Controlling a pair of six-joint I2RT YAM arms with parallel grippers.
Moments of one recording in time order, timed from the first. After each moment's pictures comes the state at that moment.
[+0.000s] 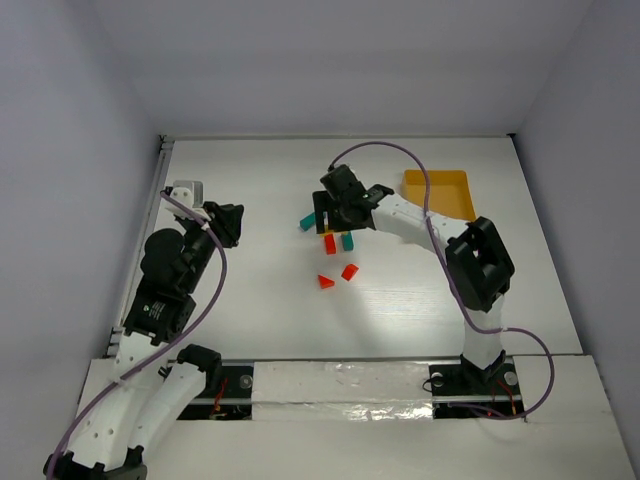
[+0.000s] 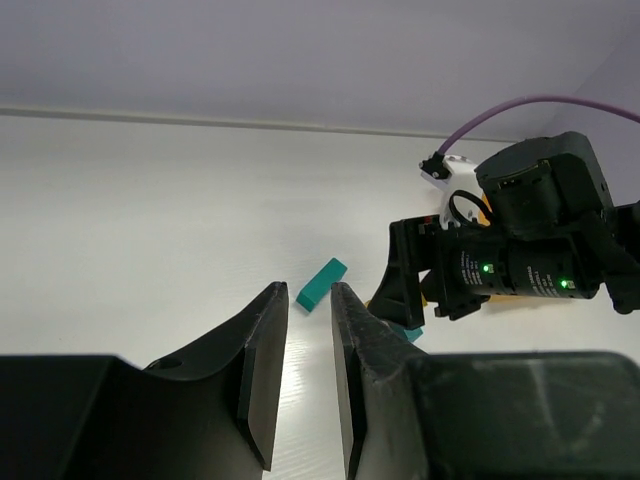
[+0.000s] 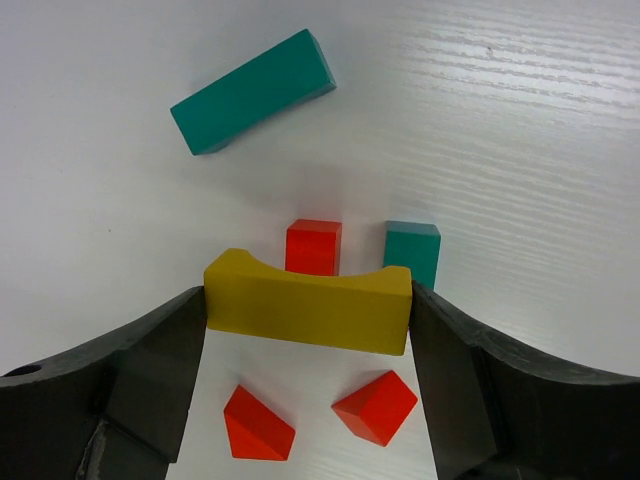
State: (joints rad) left arm -0.33 0.62 0.77 -0.18 -0.03 -0.30; right arm 0.72 1.96 1.57 -0.53 0.19 0.51
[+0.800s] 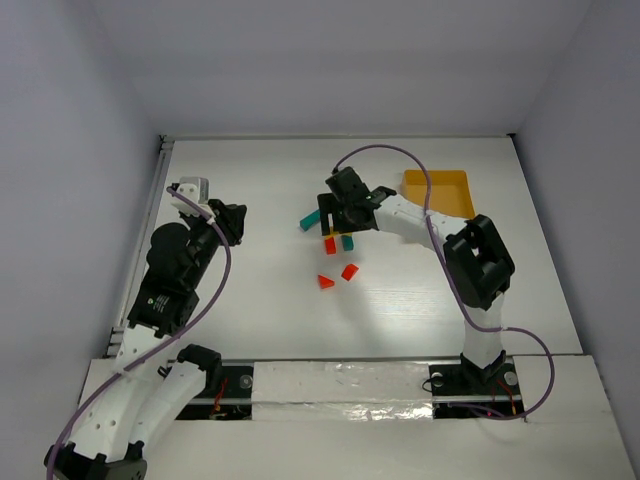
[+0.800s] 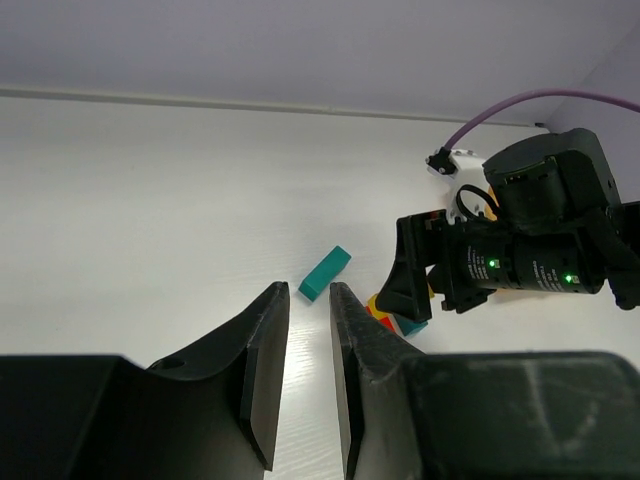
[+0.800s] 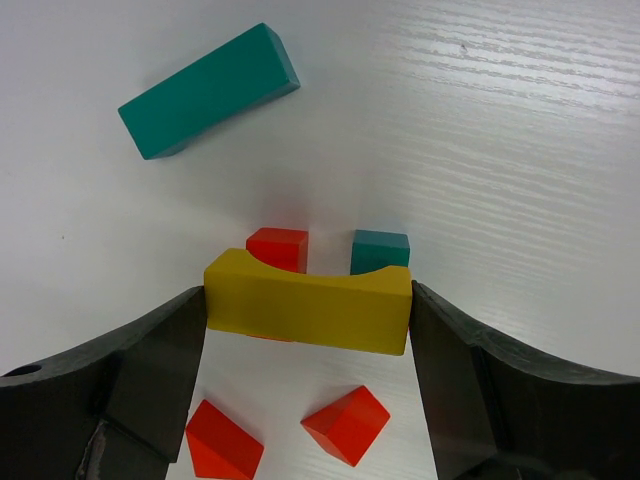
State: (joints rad) left arm -0.33 0.66 0.77 -0.18 -0.03 -0.30; right arm 0.69 1.97 1.52 -0.49 0.18 0.46
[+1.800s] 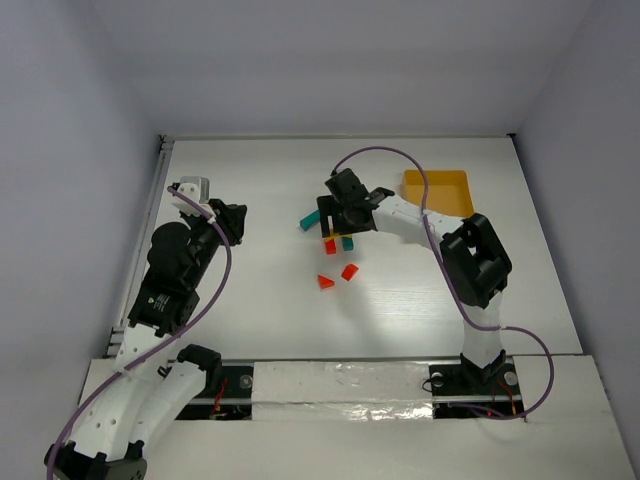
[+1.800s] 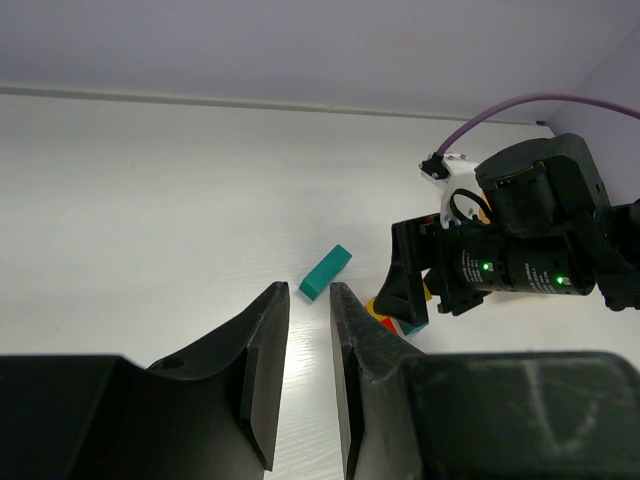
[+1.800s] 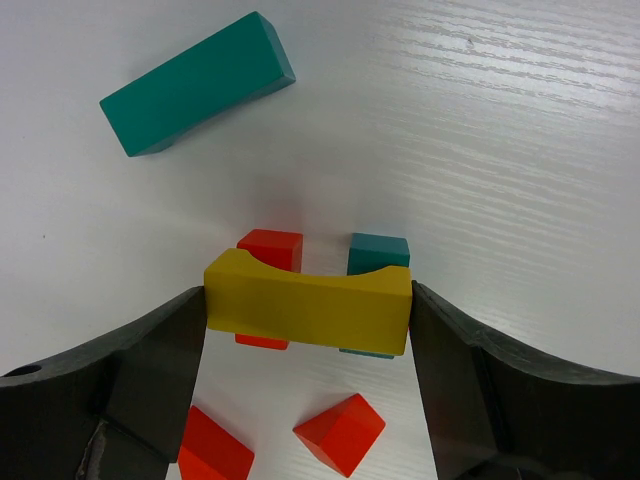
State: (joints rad) left arm -0.33 0.66 0.77 -0.18 -0.03 -0.30; right arm 0.69 1.99 1.52 -0.48 0.17 0.45
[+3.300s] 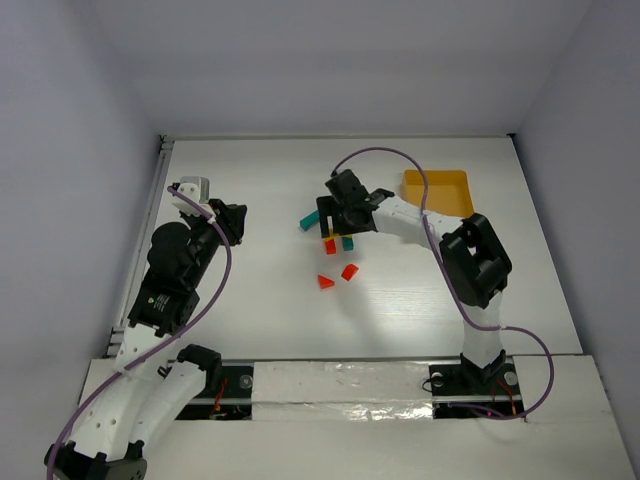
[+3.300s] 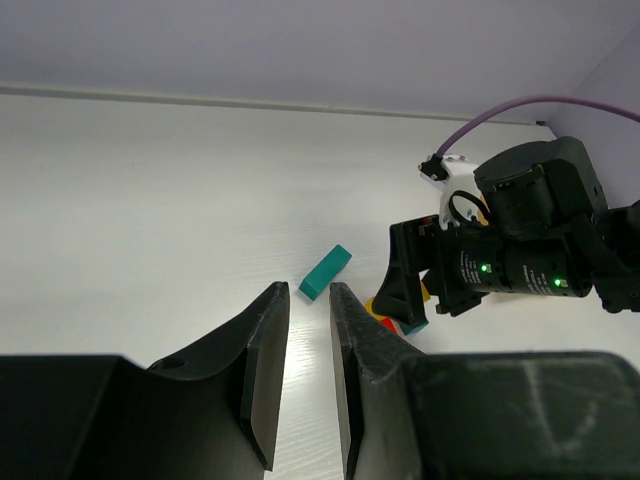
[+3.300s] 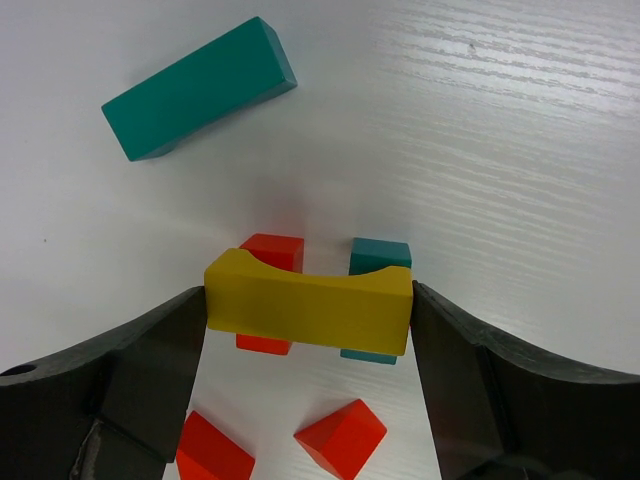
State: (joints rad) left arm -0.33 0.66 0.77 -0.18 -0.03 -0.30; right arm 0.69 1.99 1.51 -0.46 0.17 0.45
